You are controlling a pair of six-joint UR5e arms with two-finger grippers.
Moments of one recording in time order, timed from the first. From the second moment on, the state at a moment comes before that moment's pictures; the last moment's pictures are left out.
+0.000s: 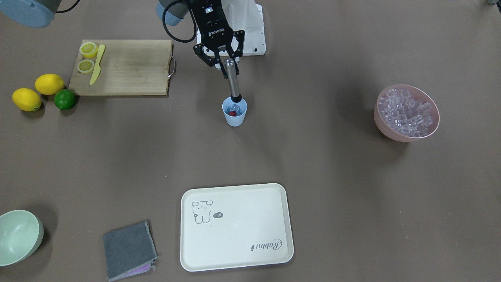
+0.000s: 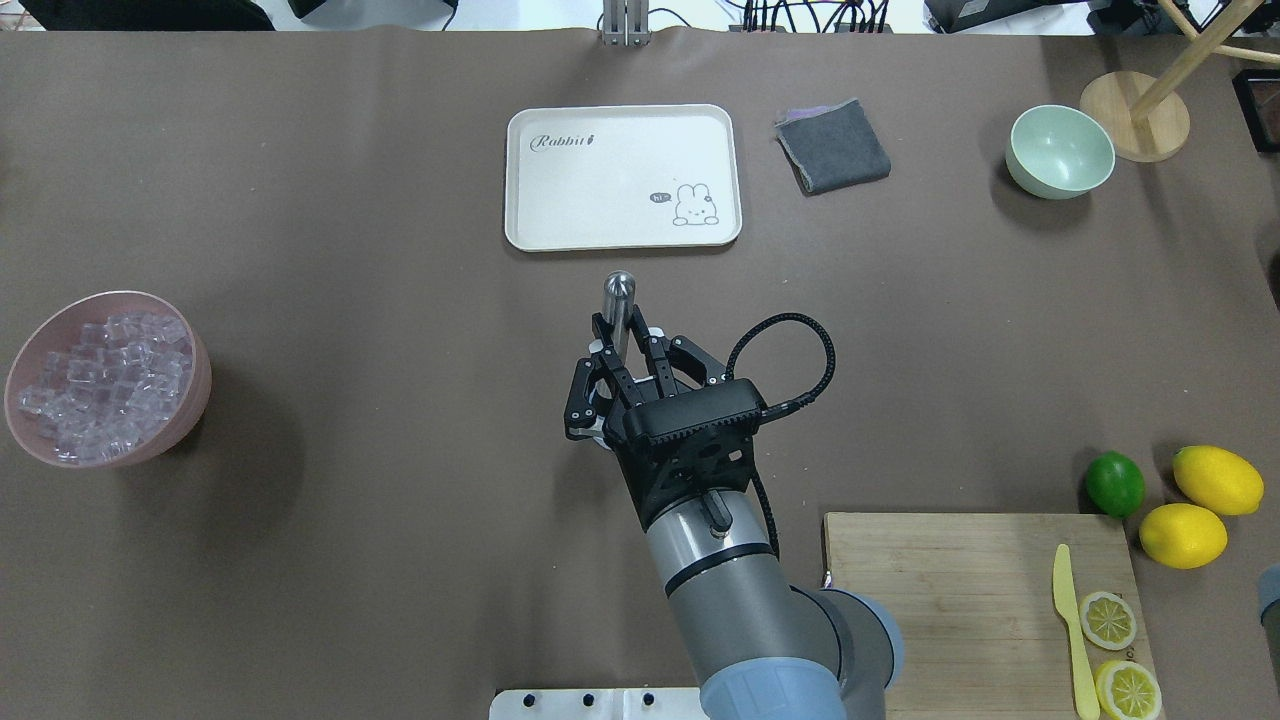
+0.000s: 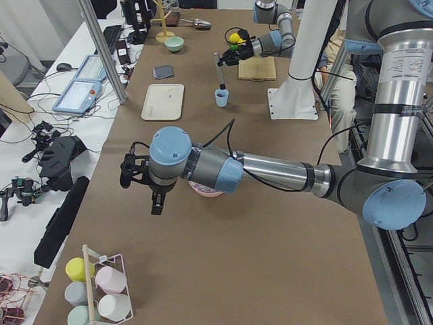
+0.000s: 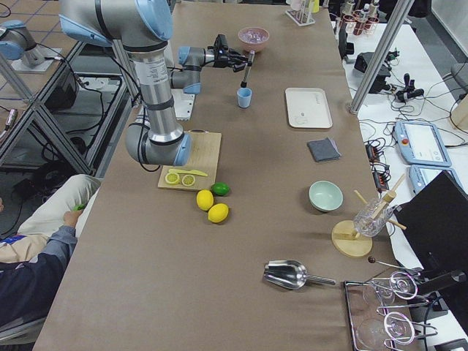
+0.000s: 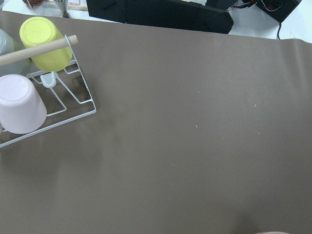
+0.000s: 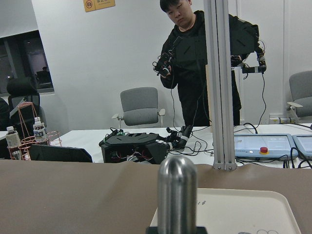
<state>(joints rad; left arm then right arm) -1.72 -1.64 -1.67 -1.76 -2.50 -0.21 0.09 -1.01 1.77 -0.70 0.49 0.79</state>
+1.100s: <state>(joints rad) -1.72 -1.63 -1.67 -1.76 -2.50 -0.21 0.08 -1.01 1.70 -0.70 0.49 0.80</state>
